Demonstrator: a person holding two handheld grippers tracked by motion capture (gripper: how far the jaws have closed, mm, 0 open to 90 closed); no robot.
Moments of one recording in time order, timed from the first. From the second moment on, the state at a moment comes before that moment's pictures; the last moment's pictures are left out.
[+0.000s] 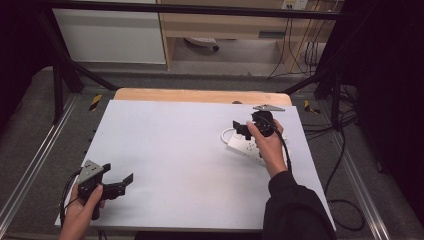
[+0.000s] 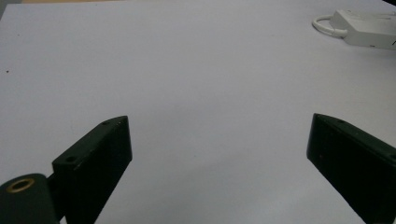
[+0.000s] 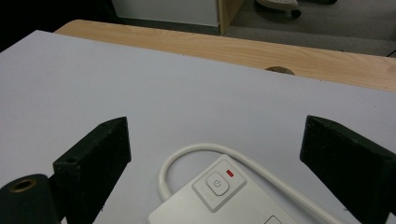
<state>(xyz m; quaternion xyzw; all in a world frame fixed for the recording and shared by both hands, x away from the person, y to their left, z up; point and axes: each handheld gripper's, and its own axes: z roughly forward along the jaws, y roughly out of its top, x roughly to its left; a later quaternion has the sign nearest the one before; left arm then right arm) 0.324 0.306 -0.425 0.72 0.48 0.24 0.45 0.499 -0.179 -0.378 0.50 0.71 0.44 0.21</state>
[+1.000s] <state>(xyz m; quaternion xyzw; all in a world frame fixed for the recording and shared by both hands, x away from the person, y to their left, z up) 0.324 0.305 -0.424 0.71 0.48 0.24 0.45 0.480 -0.197 -0.361 0.49 0.71 0.47 0.21</state>
